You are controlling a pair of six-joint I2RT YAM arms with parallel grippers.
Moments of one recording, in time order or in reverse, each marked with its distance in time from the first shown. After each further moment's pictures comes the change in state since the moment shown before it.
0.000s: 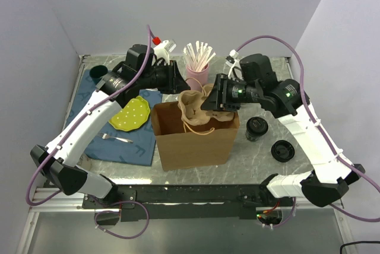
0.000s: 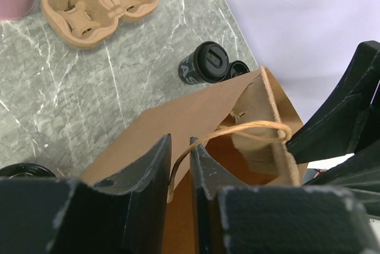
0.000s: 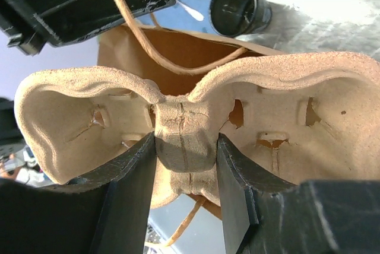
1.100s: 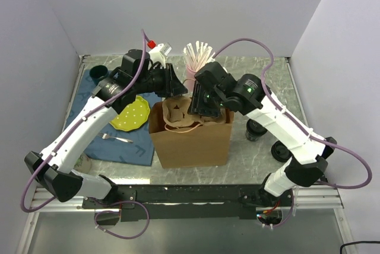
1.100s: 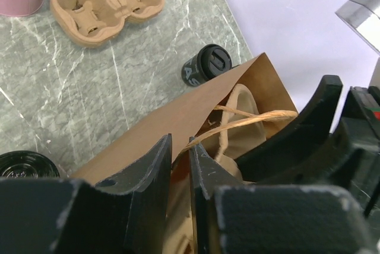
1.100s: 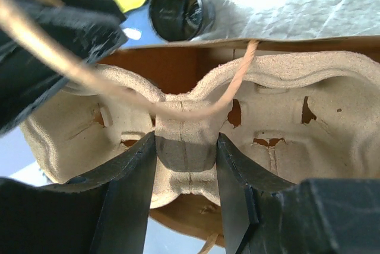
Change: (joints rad) left arm 0.000 -0.067 -0.084 0.043 -0.030 -0.022; right arm 0.309 0.237 0.216 -0.197 0.515 0.249
